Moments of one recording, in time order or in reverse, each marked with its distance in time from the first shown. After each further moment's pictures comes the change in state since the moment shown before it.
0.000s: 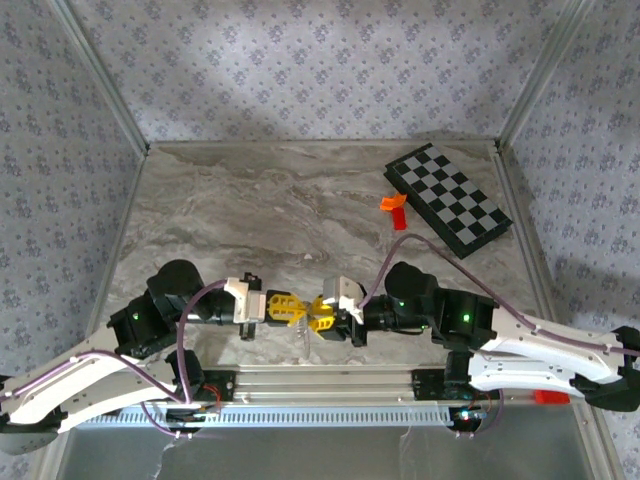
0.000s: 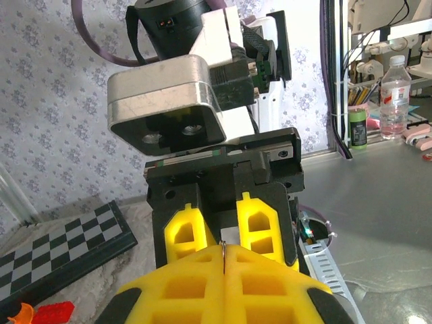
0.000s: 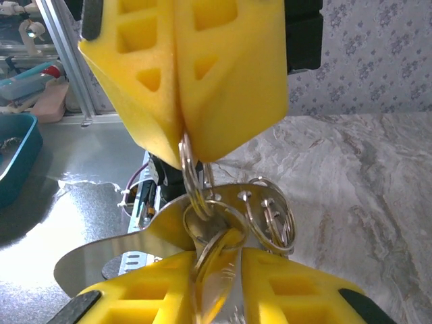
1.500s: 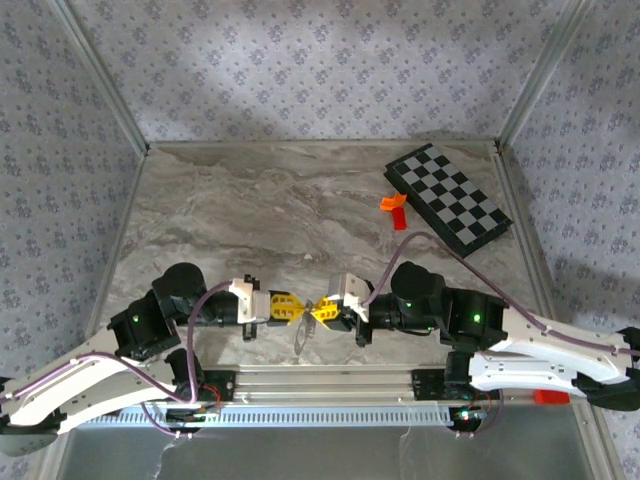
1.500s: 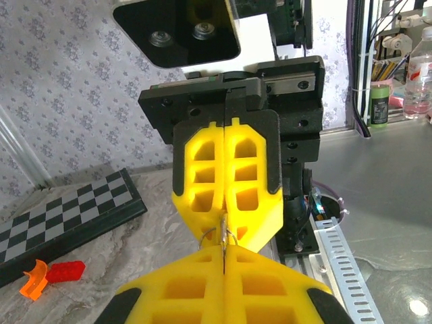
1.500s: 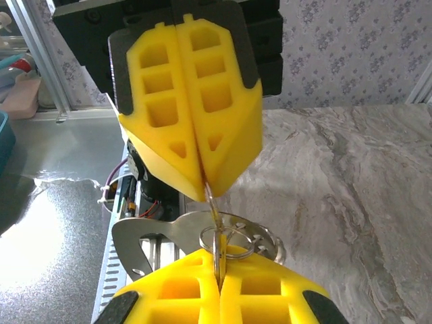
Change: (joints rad) left arm 0.000 -0.021 -0.027 -0.070 -0.075 0.008; right arm 0.015 -0.021 0.049 -0.095 0.102 -0.013
